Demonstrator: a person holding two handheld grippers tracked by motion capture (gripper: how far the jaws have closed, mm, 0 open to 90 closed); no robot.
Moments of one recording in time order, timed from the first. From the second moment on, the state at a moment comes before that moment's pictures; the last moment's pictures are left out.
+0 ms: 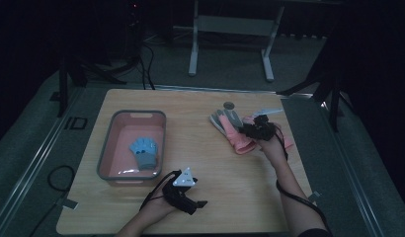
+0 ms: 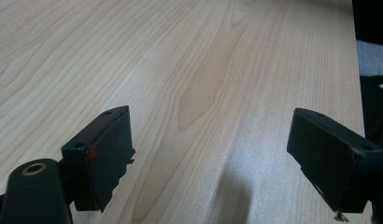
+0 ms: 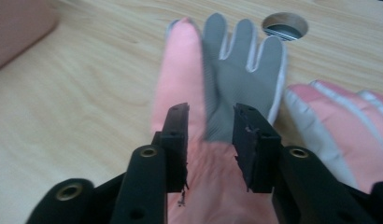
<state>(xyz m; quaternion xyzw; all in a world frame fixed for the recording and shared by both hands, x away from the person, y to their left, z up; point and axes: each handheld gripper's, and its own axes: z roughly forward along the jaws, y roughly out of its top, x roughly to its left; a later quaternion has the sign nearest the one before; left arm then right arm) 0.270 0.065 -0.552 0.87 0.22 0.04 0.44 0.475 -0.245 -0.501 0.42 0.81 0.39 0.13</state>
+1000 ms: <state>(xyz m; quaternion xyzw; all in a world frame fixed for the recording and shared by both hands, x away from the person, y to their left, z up) 0.267 0.065 -0.558 0.87 0.23 0.06 0.43 0.486 -0.207 -0.511 0.45 0.82 0.31 0.17</state>
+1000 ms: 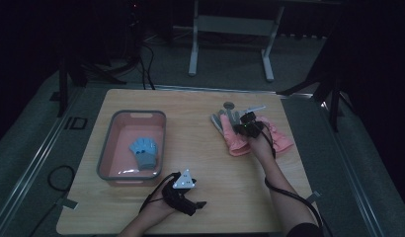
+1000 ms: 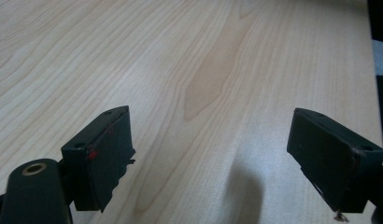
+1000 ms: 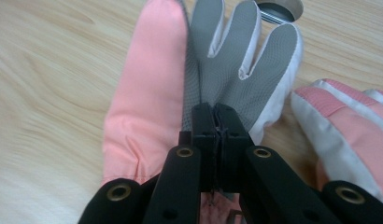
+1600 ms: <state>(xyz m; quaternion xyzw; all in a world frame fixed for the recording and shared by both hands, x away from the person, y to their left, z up) 0.265 0.066 -0.557 0.88 0.22 0.07 0.42 0.410 -0.188 -0.463 0.51 0.75 0.38 0.18</state>
